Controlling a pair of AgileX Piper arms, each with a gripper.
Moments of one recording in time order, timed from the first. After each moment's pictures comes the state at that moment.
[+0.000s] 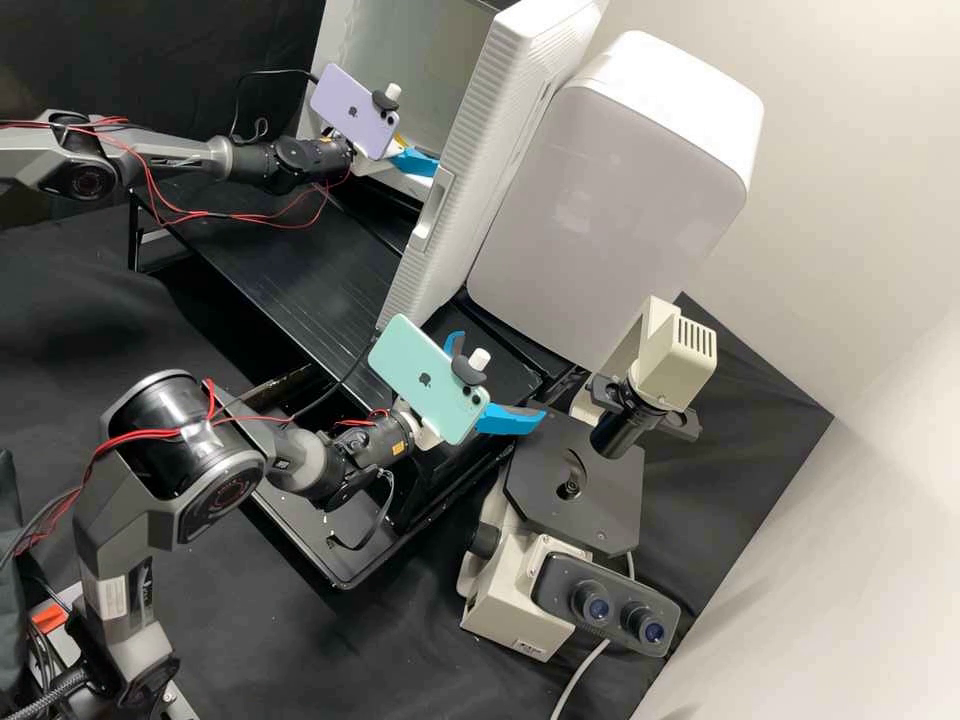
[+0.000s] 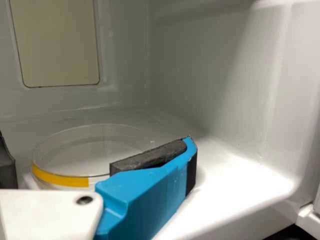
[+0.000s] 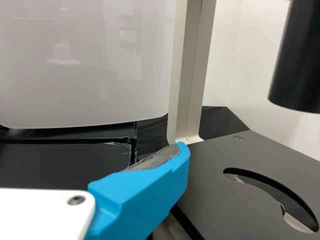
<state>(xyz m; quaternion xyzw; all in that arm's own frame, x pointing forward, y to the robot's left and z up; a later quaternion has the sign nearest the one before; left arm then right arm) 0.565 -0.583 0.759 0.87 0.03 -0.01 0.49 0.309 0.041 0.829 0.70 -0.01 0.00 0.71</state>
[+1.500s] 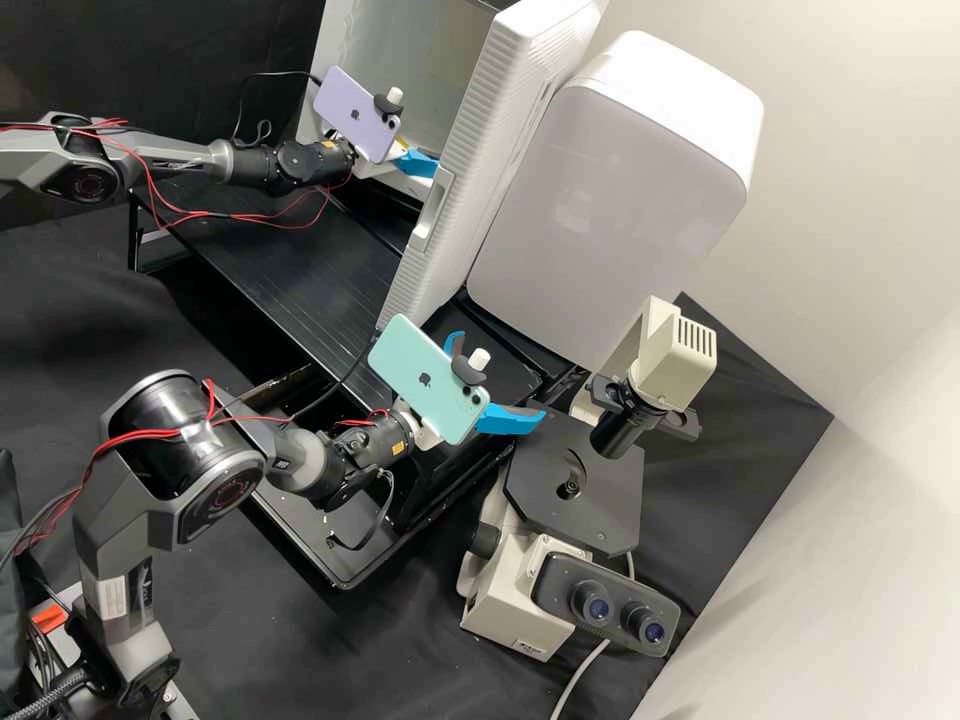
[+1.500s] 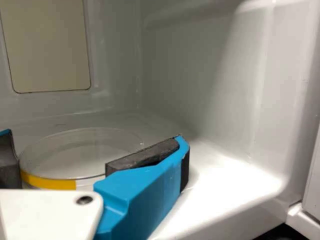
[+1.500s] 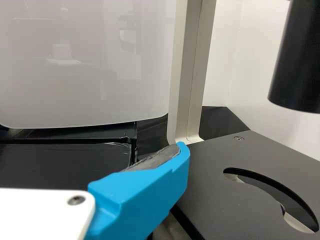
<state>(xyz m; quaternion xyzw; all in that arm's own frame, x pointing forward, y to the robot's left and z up) 0.566 -0.583 0.754 0.88 0.00 -0.02 0.48 0.309 0.041 0.829 0.70 -0.01 0.00 0.71</state>
